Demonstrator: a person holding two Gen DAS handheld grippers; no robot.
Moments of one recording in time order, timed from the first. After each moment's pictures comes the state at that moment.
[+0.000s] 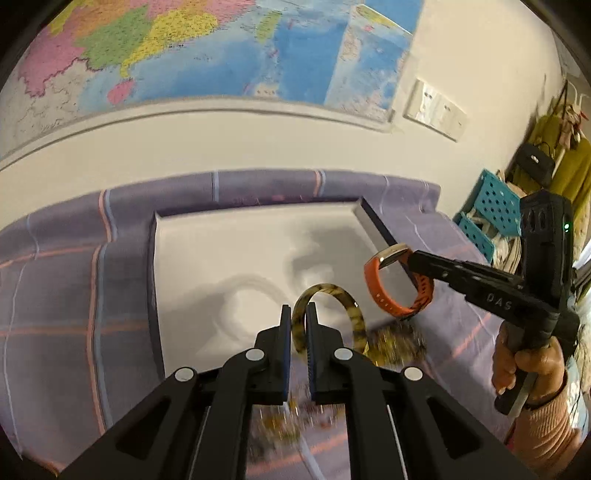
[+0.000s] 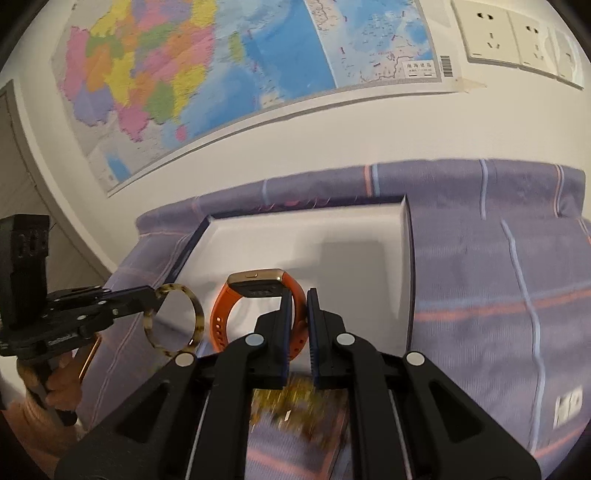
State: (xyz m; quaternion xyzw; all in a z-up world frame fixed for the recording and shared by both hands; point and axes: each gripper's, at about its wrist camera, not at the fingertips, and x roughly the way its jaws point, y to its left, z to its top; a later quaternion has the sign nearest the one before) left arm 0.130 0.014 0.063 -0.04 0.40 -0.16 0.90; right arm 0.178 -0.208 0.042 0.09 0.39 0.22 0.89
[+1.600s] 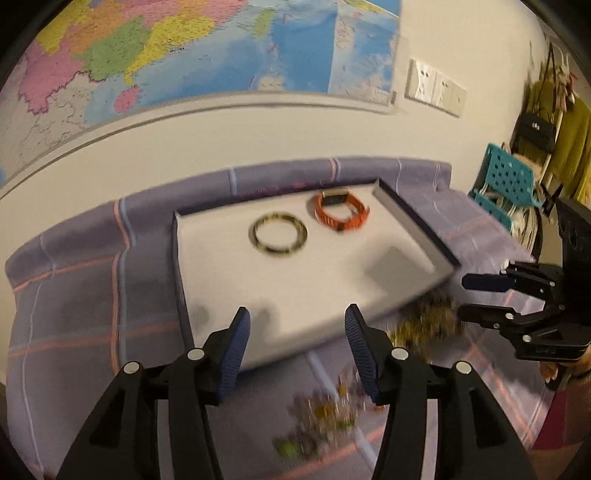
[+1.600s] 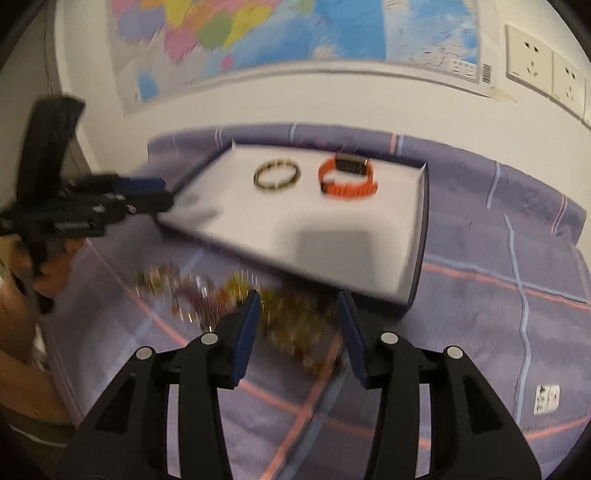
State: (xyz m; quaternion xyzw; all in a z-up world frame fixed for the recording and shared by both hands) left arm 0.104 0.021 0.032 0.04 0.38 -0.15 0.91; right arm 0.105 -0.179 0.000 -0.07 0.39 0.25 0.88
